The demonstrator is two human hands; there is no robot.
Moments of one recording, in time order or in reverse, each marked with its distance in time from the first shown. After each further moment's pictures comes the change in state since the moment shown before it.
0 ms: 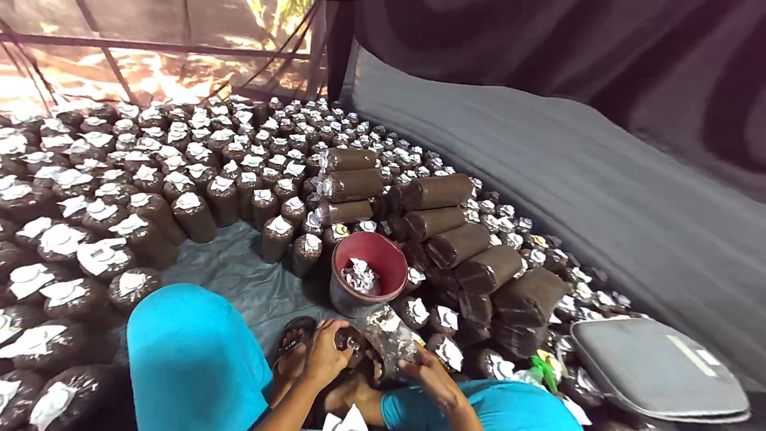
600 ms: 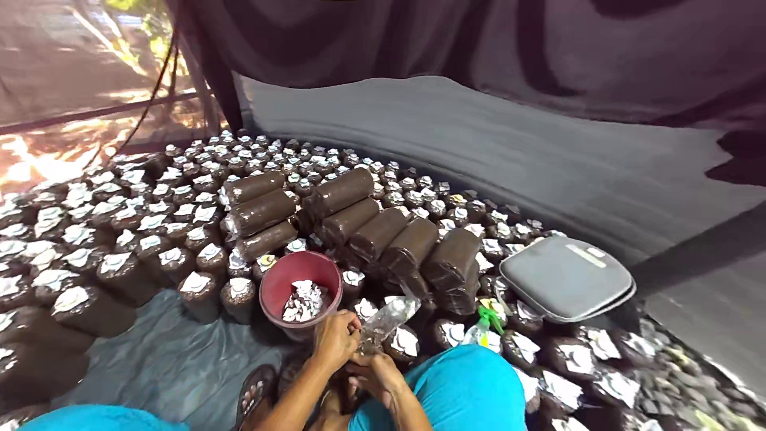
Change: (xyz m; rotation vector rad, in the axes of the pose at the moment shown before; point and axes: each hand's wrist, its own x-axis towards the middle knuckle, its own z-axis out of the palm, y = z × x) left_hand 0.088 0.142 0.088 0.416 -0.364 0.257; right_hand 0.024 0.011 -0.014 0.727 0.261 0.287
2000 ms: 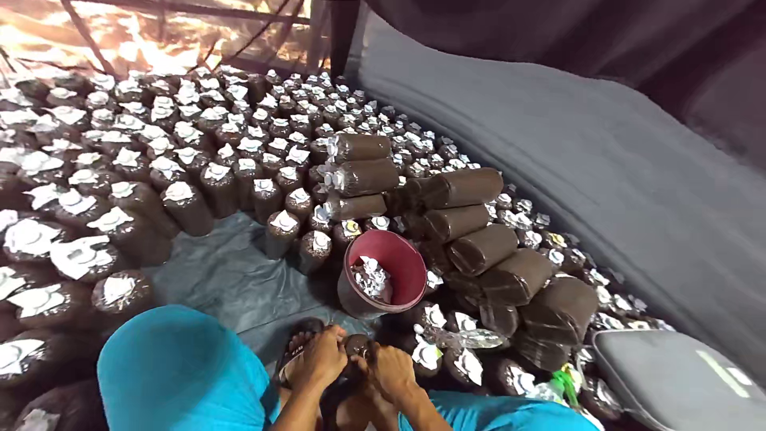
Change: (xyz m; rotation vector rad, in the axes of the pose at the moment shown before) left_hand -0.124 -0.169 -0.026 -0.333 0.003 -0.540; right_hand 0.003 0.043 0.147 -2.136 -0.110 -0.153
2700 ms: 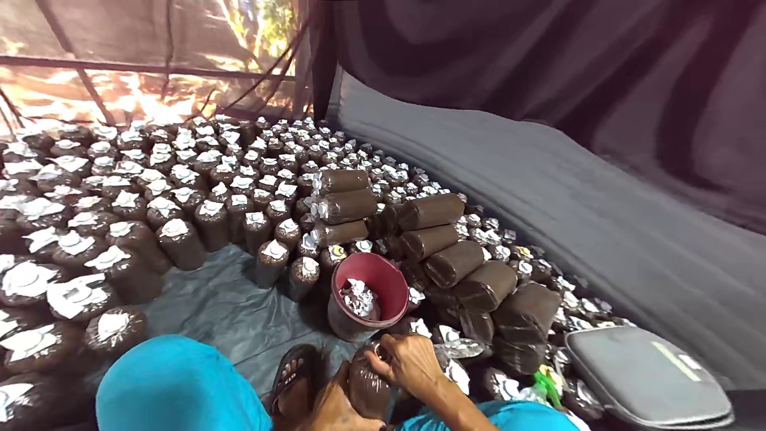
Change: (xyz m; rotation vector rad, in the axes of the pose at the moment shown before) left_hand -0.044 -0.006 0.052 -0.243 -0.017 0.293; right_hand -0.047 0.051 -0.045 -0.141 1.041 -0.468
